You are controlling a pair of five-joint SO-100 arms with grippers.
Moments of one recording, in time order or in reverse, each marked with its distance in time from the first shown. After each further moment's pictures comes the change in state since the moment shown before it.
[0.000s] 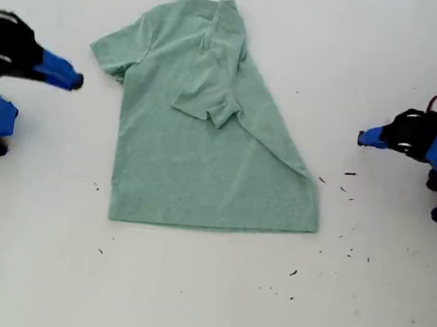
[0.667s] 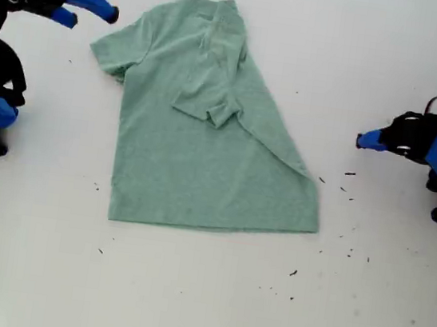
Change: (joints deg) arm 0 -24.0 -20.2 -11.4 4.2 22.1; arm 1 -1.4 0.0 0.0 0.0 0.0
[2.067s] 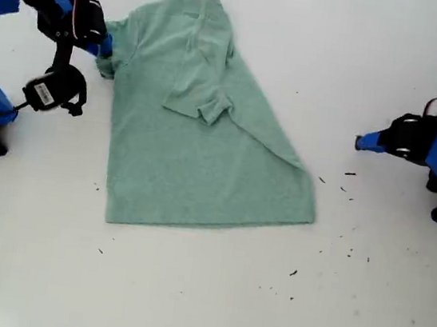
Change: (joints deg) arm 0 -5.8 -17.2 22.0 -32.1 2.5; arm 1 -1.2 0.0 0.0 0.0 -0.2
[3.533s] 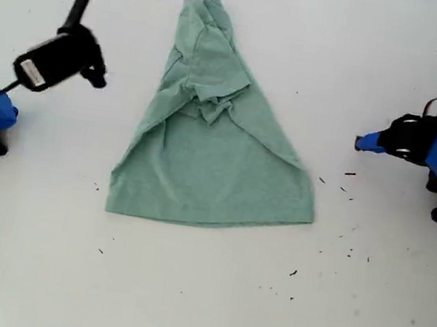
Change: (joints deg) arm 0 11.4 1.7 -32.3 5.1 2.7; arm 1 -0.4 0.0 0.0 0.0 0.0
